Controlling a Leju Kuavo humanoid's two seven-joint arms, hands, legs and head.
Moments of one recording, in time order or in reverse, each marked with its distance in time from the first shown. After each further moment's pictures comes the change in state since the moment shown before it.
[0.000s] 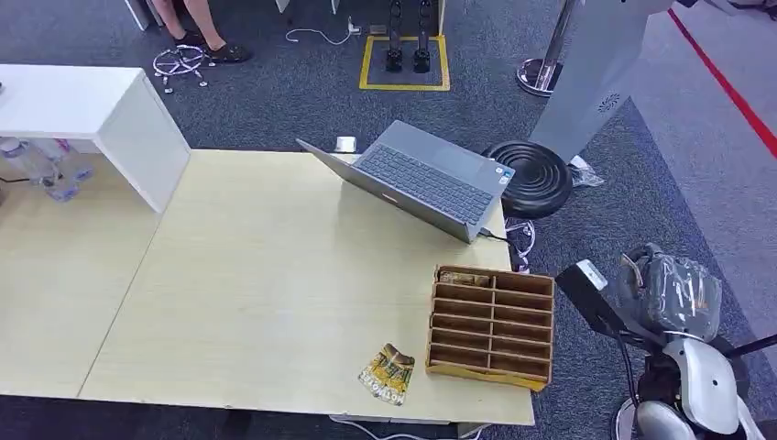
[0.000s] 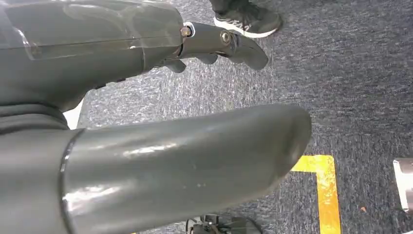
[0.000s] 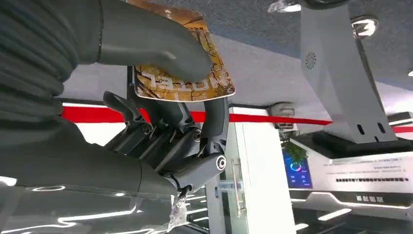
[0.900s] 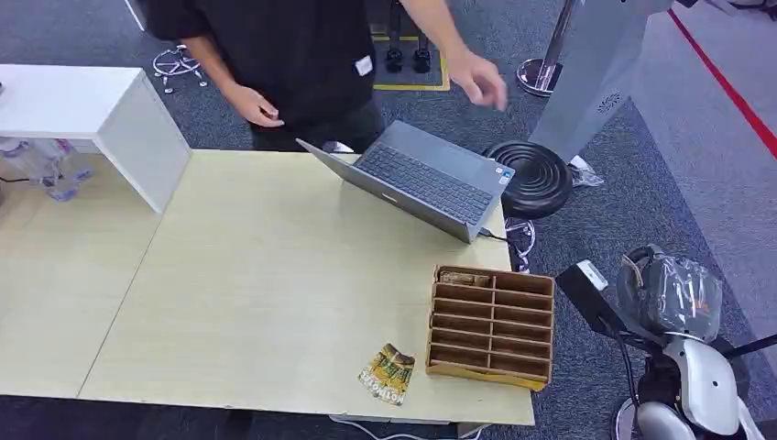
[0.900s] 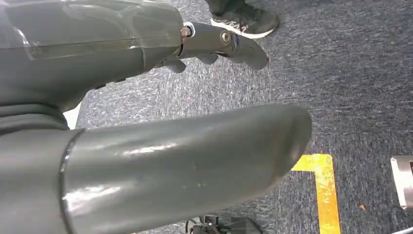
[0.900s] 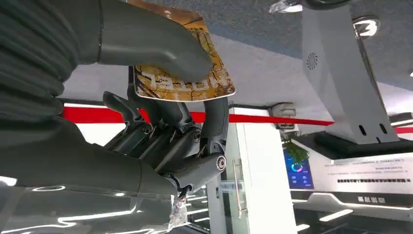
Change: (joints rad) left arm 0.000 0.000 -0.001 0.000 -0.013 -0.003 -0.004; right arm 0.004 -0.001 0.000 -0.002 0.000 0.000 0.006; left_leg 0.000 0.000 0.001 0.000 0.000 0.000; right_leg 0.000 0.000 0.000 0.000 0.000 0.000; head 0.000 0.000
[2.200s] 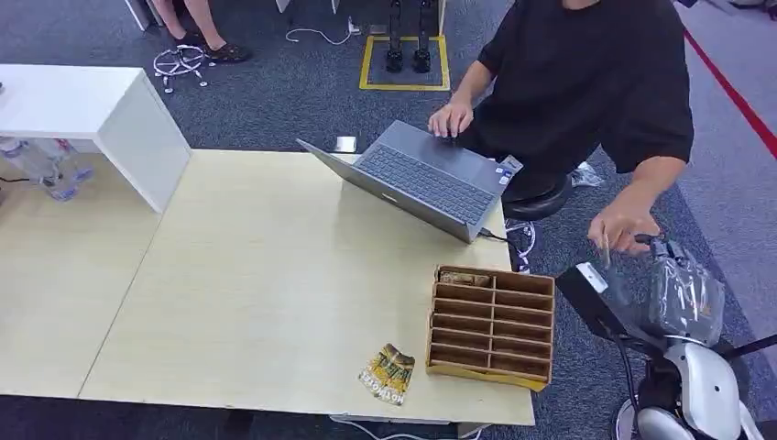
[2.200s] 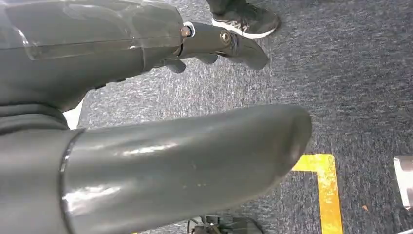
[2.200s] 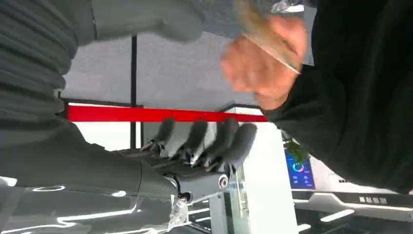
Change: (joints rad) left arm 0.000 0.000 0.000 0.000 -0.003 0.000 0.009; right arm 0.018 0.000 0.000 -0.042 0.010 0.027 0.028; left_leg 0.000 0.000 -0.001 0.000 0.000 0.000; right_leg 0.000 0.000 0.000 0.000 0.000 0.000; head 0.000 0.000
